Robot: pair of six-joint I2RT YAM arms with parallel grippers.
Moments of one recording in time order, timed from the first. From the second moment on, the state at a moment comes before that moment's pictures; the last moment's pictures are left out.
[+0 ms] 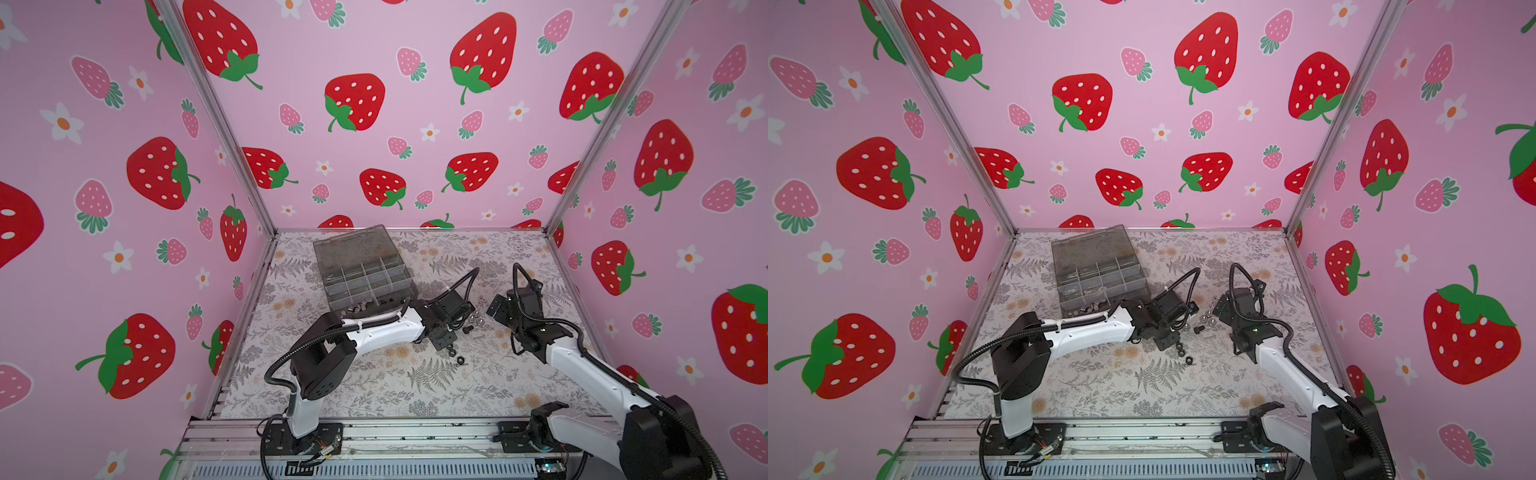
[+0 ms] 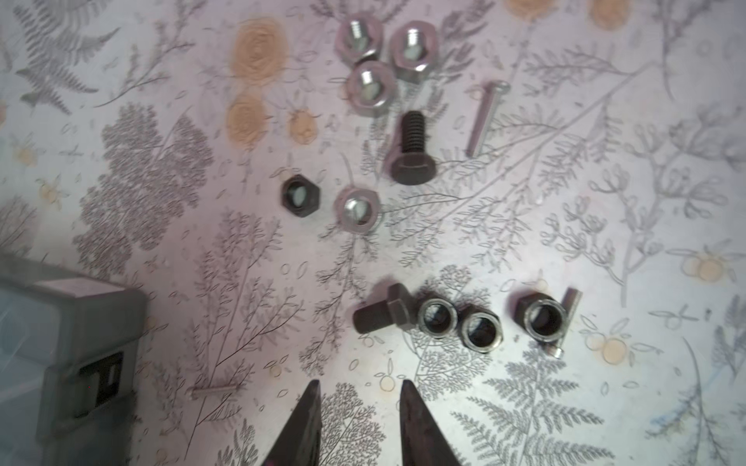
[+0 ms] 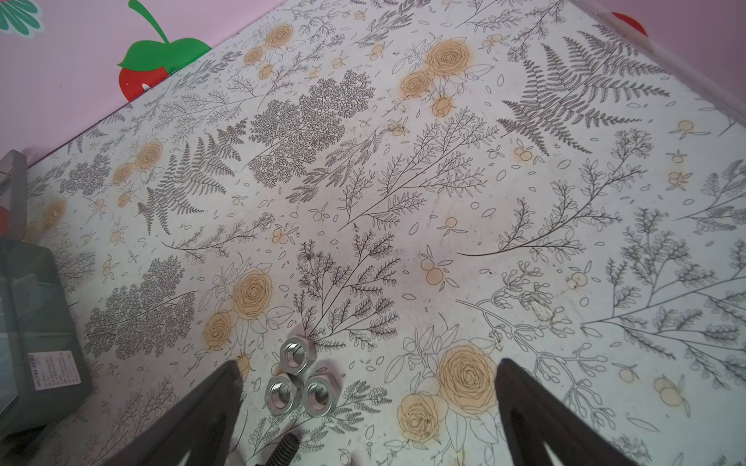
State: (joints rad) left arm -1.01 1.94 1.43 -0.60 -0.12 0.14; right arm 0.41 1.12 0.60 -0.25 0.37 0.67
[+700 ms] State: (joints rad) left arm -0.99 2.04 1.43 -0.54 -0.12 0.25; right arm 0.41 1.12 0.60 -0.25 0.37 0.67
